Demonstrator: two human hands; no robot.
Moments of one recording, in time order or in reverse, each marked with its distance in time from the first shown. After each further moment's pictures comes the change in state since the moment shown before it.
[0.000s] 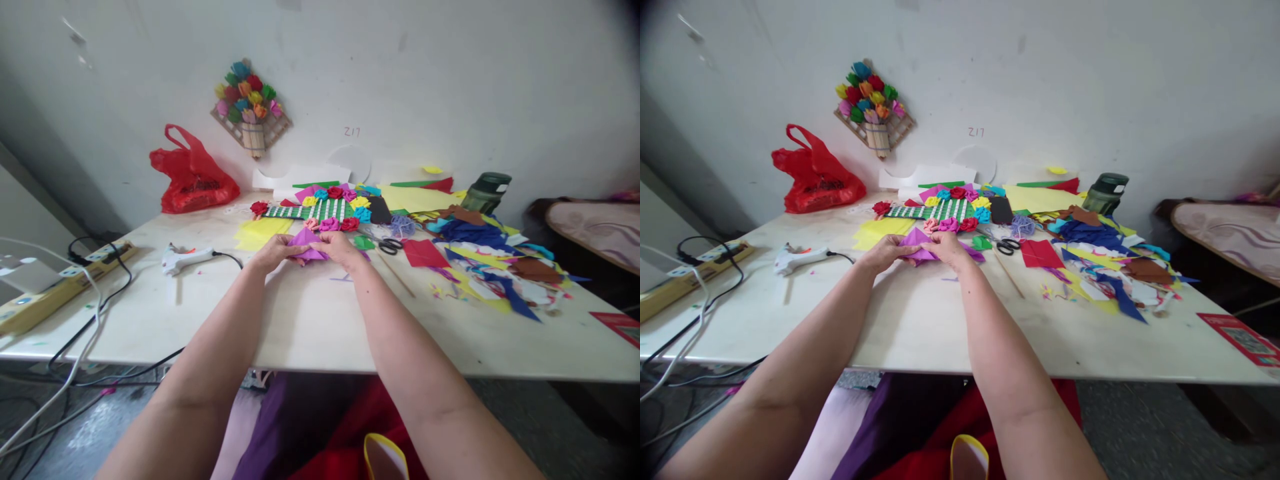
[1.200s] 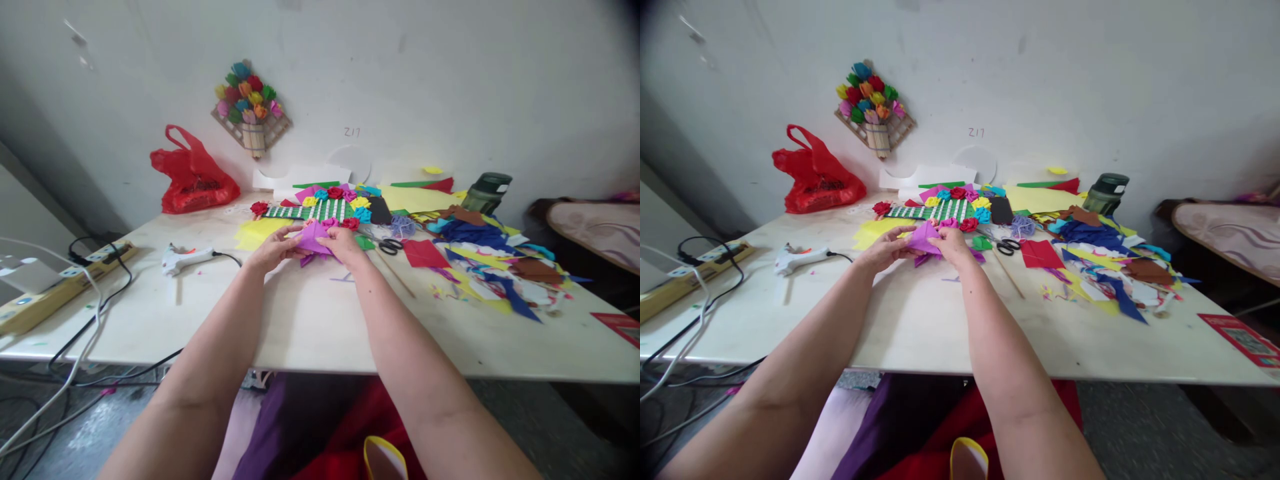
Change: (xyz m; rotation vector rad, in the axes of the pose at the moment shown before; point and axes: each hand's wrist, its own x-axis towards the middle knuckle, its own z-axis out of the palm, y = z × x) left_hand -0.003 0.003 -0.004 -0.250 0.000 0.035; right_hand 0.002 -0.005 -0.003 0.005 0.182 0.060
